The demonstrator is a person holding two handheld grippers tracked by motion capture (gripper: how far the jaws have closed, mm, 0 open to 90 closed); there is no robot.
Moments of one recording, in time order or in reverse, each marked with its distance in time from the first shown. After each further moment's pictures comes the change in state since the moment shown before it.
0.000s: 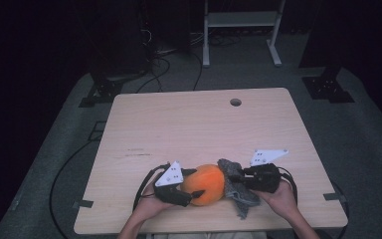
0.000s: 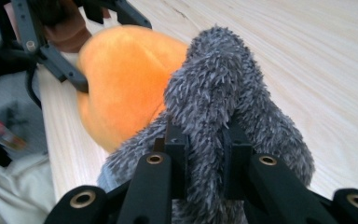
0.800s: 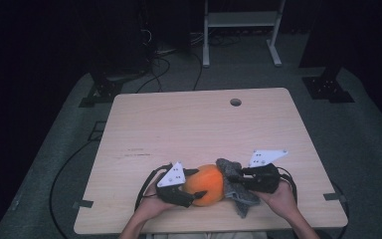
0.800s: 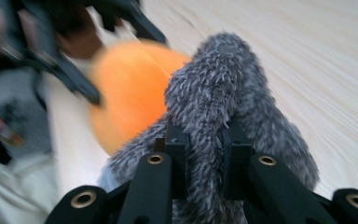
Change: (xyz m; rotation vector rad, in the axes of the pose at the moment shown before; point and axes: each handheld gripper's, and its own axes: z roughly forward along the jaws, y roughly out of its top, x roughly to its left) left arm -0.001 0.003 0.005 -0.006 0.000 0.000; right arm 0.008 0.010 0.000 -0.018 0.023 -0.035
